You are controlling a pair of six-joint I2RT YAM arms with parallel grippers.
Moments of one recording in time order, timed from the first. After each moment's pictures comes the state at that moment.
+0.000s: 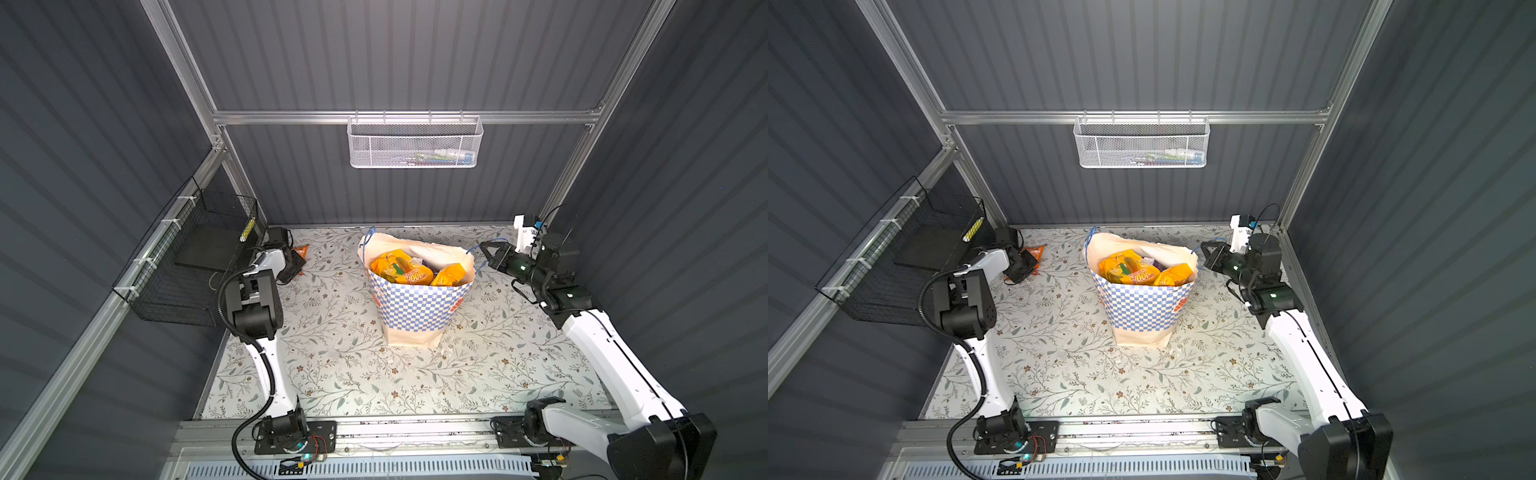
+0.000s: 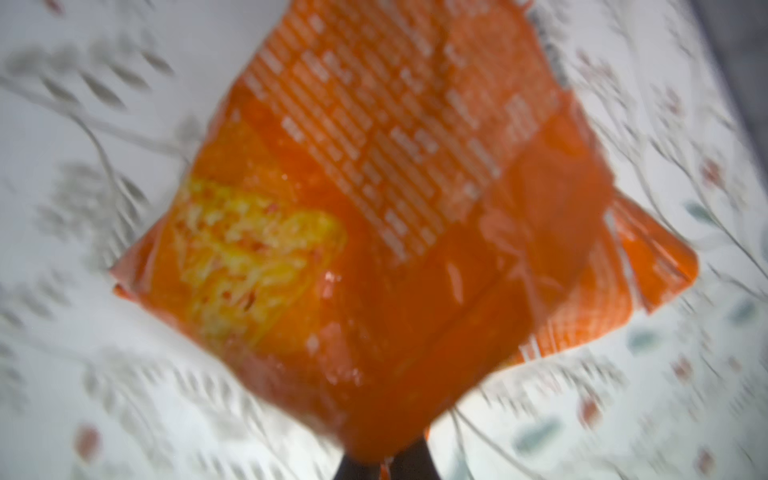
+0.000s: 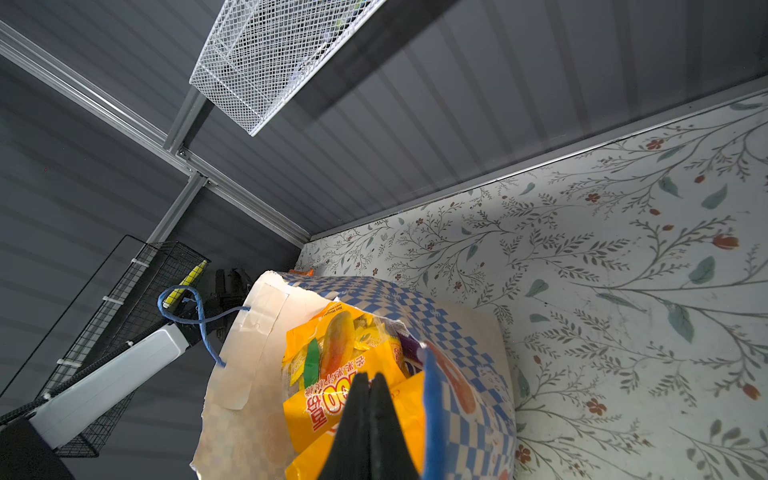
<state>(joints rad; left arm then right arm) 0.11 2.11 1.58 -0.52 0.05 -0.64 0.16 1.12 1.03 -0.17 -0.40 0.62</state>
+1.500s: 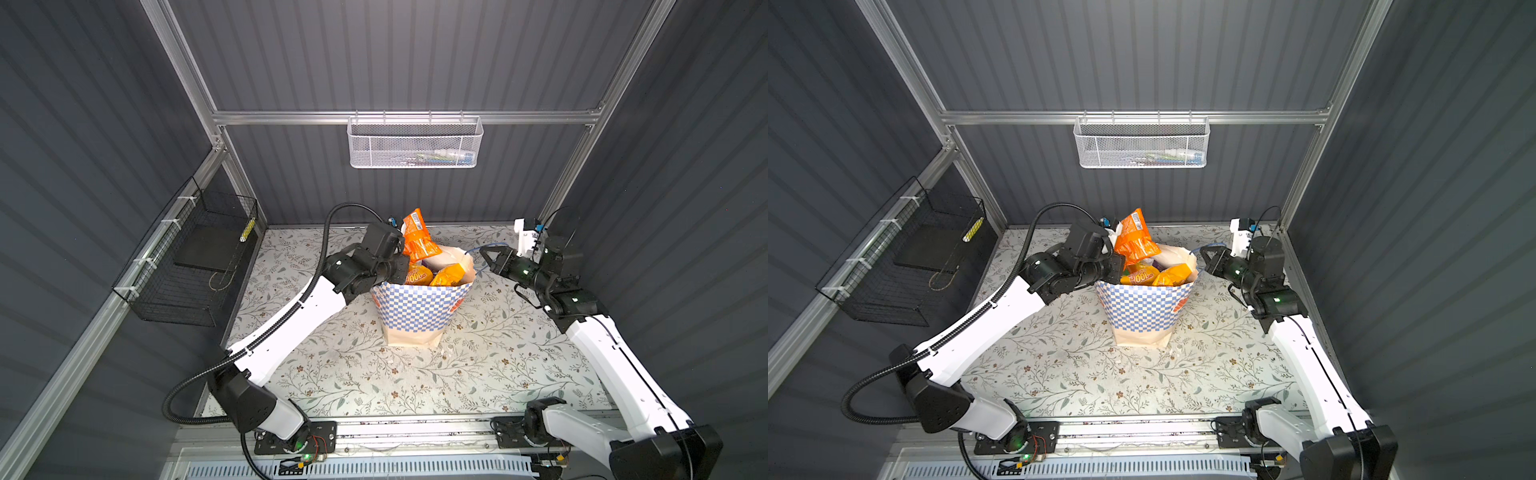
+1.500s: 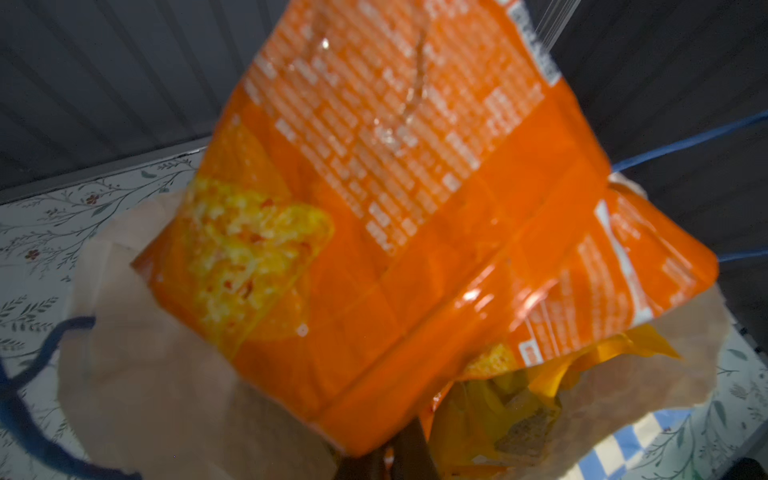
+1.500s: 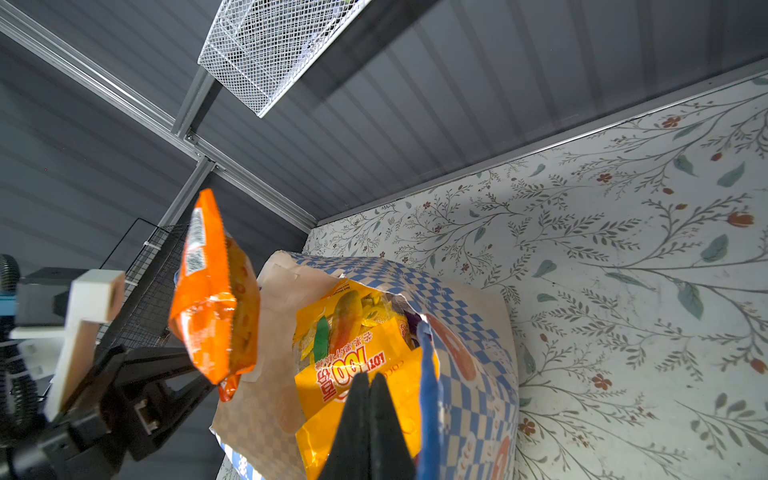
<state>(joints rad) -0.79 1.54 1.62 -0.81 -0.19 -0.25 0.16 1.08 1.03 -0.23 -0.44 0.62</state>
